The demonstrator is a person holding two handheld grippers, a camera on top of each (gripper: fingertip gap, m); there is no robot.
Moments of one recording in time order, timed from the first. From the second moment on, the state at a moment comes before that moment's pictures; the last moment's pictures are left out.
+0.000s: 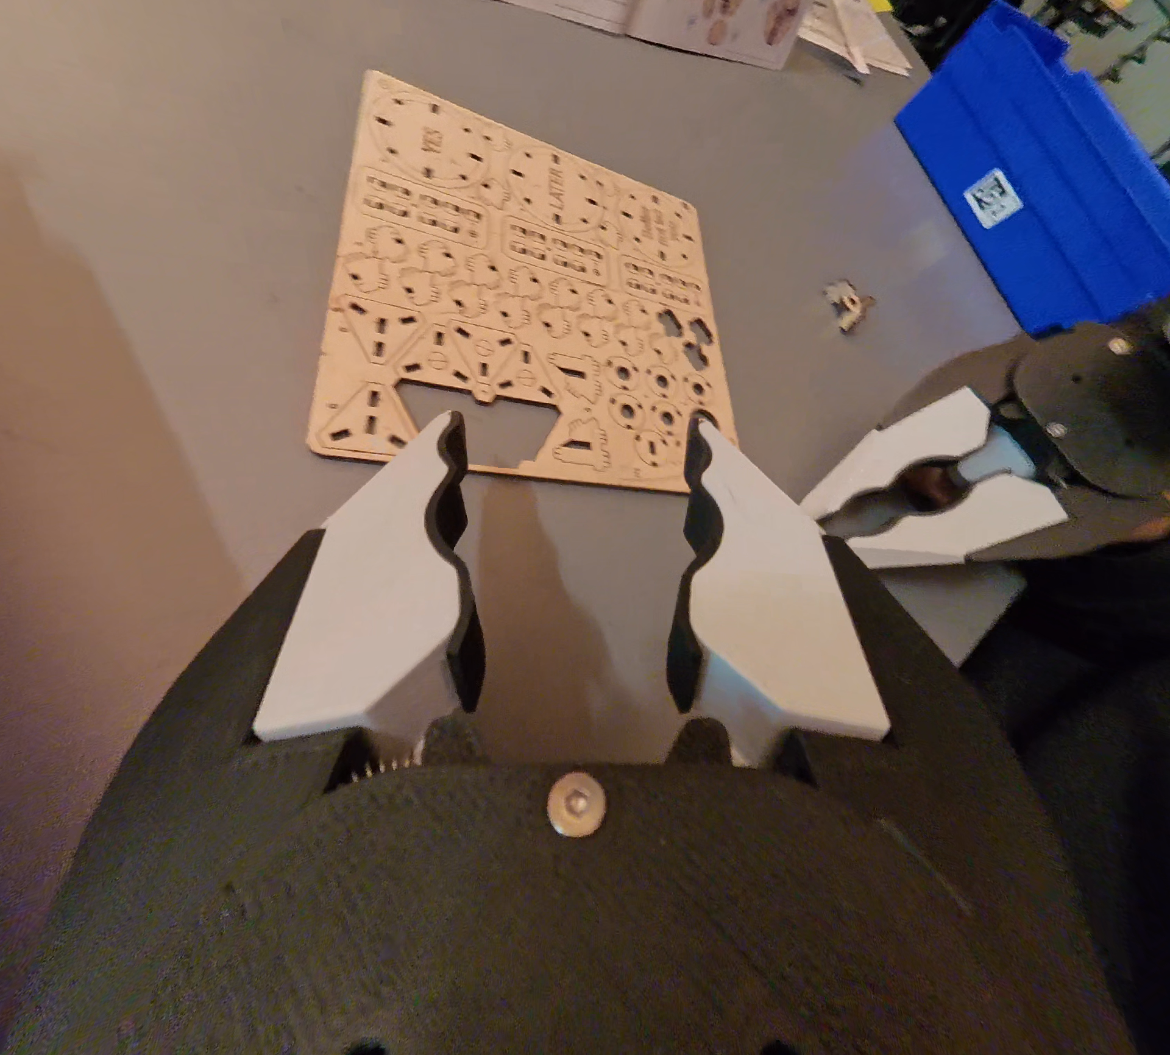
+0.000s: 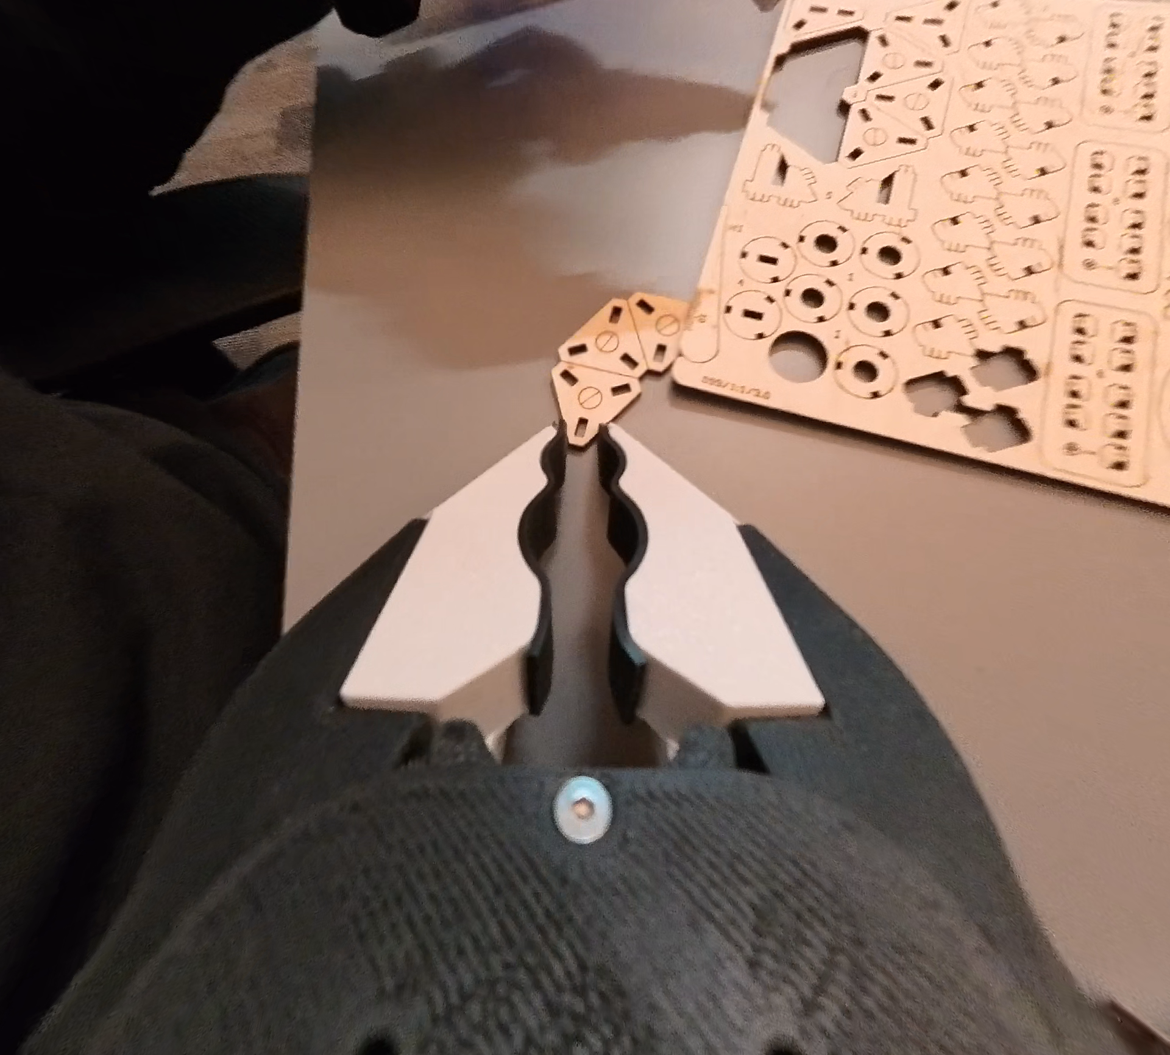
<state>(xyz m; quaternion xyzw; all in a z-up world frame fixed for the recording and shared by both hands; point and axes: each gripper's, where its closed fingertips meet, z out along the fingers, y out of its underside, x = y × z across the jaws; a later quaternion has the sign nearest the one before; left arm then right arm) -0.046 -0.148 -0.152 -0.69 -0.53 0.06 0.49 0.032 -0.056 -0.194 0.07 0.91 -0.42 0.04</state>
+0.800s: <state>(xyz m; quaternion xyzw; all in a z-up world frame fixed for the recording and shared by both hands) 0.033 -0.080 -0.154 -0.69 -0.48 -0.03 0.54 0.051 -0.053 -0.188 0.04 0.90 -0.43 -0.04</state>
